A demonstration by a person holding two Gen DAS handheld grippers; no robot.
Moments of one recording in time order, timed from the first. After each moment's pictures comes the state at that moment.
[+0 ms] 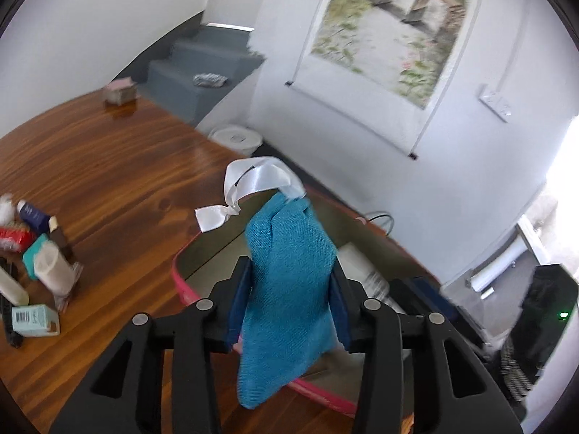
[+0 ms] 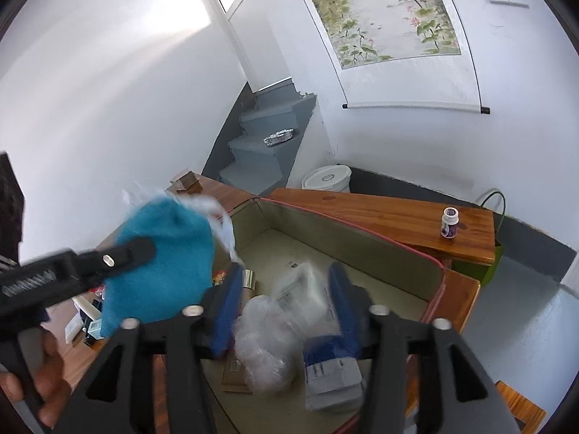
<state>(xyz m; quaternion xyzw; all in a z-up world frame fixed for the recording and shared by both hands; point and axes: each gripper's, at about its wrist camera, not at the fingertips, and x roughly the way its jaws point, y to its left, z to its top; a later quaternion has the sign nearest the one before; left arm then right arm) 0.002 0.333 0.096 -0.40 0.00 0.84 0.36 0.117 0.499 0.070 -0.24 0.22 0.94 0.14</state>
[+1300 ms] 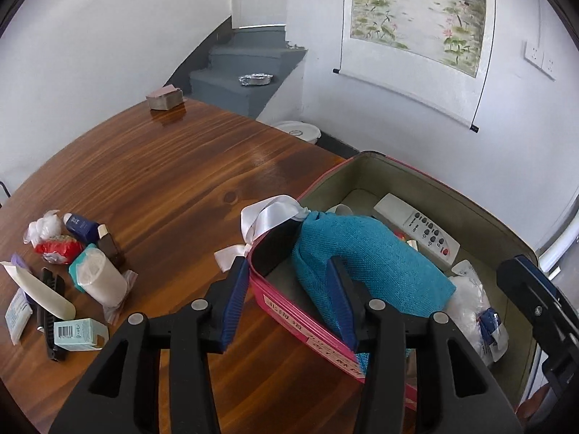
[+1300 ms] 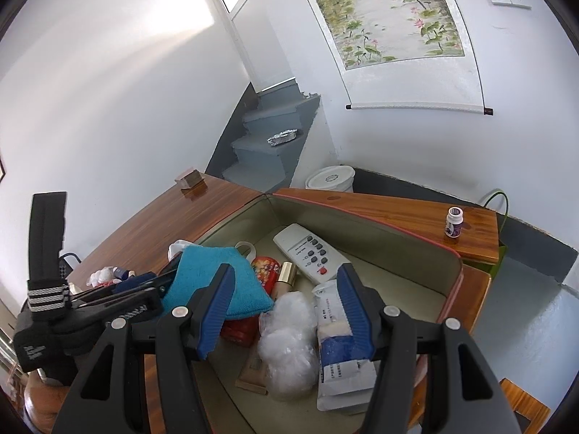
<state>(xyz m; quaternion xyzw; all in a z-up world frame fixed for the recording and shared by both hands) -0.009 0.335 0.062 -0.37 0.10 0.88 0.26 0.118 0.484 0.070 -0.24 0.22 0.94 0.13</state>
